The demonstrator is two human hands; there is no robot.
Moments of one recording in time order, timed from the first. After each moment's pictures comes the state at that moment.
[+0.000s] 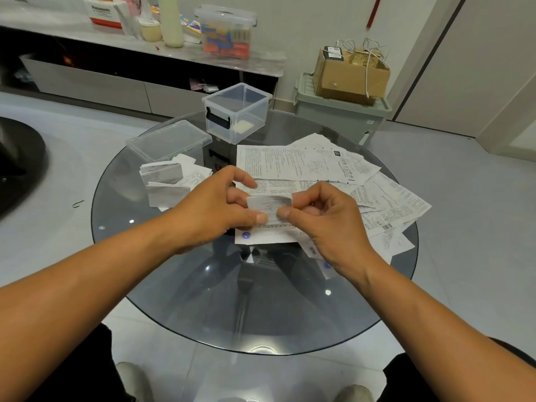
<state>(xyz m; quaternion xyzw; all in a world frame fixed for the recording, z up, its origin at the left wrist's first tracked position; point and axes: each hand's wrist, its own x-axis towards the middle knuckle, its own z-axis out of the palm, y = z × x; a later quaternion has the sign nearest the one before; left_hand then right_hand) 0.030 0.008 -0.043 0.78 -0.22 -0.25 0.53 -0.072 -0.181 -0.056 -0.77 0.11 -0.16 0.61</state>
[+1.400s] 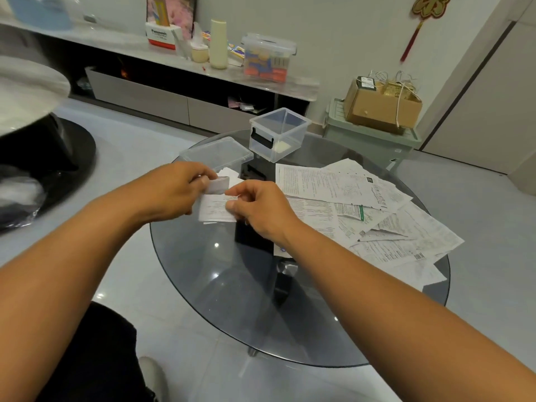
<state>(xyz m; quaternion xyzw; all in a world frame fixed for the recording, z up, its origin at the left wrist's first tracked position) 0.073 0.111 -0.013 0.94 -0.18 -0.08 0.28 0.039 -0.074 -0.060 -0.85 0.03 -0.01 0.52</state>
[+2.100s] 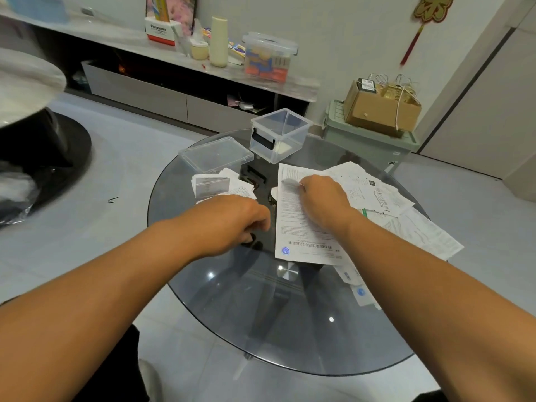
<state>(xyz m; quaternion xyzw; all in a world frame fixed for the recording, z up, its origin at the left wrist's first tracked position) 0.052 0.058 -0.037 0.90 -0.42 -0.07 0.13 0.068 -0.172 -0.059 -0.99 0.14 -0.05 0.08</state>
